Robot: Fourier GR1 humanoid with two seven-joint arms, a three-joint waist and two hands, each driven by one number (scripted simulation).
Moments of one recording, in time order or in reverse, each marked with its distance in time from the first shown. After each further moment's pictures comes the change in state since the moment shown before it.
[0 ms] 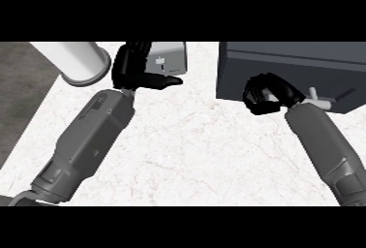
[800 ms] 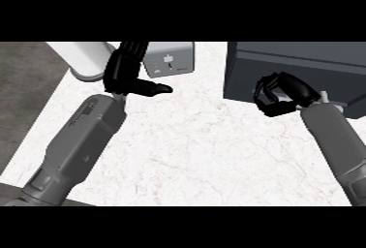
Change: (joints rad) left arm 0.063 0.042 -0.014 -0.068 0.009 -0.082 0.022; right arm 0.025 -0.054 -0.058 -0.021 -0.121 0.194 -0.032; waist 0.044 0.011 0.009
